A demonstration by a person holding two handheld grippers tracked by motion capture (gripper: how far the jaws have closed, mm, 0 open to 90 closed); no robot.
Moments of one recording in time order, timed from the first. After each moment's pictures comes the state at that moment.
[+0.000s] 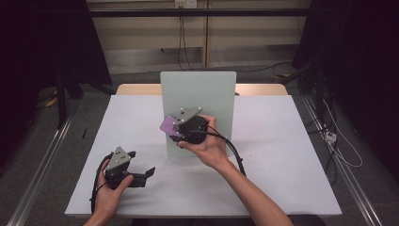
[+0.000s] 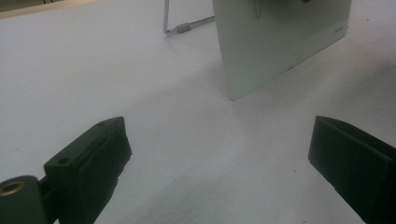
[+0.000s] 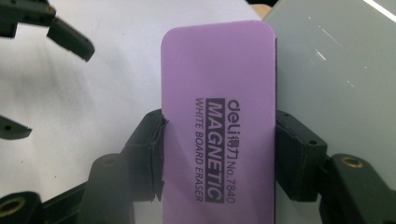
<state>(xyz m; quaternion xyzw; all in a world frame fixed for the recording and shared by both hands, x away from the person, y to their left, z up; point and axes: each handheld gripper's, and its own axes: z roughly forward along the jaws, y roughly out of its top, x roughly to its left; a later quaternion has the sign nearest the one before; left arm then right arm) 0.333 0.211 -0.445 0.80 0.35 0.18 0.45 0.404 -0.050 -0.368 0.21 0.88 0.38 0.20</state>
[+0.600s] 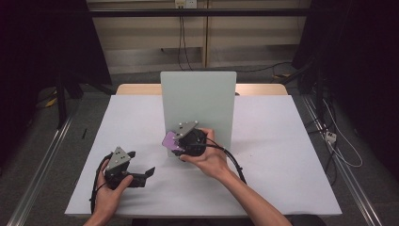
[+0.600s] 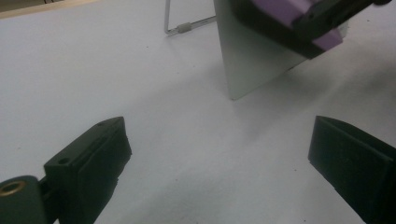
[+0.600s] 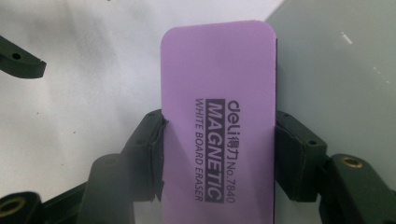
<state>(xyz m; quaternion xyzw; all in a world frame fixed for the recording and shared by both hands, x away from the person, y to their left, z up) 0.334 0.213 -0.445 0.80 0.35 0.18 0.45 0.394 -0.053 -0.399 0.19 0.90 0.35 0.17</state>
